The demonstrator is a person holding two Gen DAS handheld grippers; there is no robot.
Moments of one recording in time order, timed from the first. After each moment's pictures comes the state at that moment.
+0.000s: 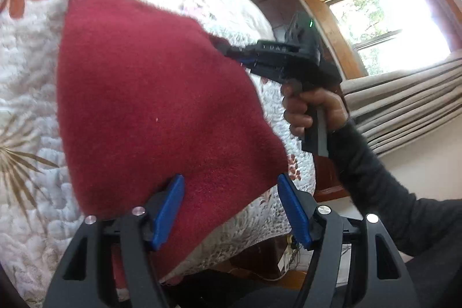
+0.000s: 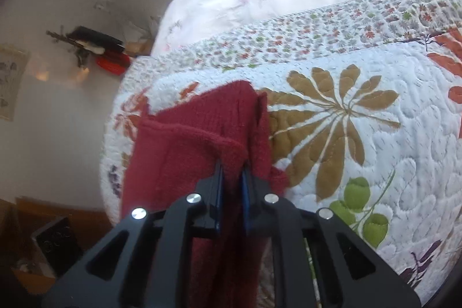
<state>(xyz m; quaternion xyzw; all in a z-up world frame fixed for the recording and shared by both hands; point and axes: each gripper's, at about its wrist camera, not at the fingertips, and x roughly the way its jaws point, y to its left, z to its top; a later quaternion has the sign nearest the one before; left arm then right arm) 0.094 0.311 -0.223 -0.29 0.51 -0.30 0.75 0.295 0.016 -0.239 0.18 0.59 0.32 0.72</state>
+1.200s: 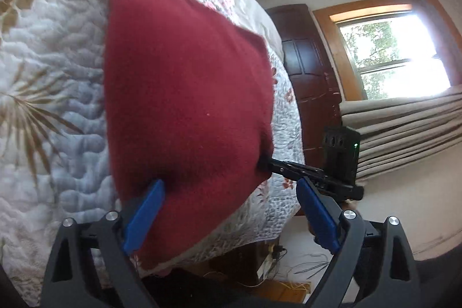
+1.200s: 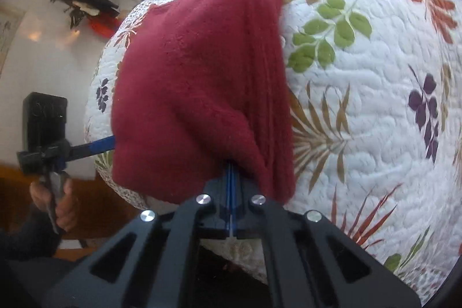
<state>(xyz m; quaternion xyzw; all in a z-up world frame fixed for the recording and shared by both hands) 0.085 0.341 -0.255 -0.35 0.53 -0.27 0.72 0.136 0.005 -0.228 0.10 0.62 0.30 0.72</state>
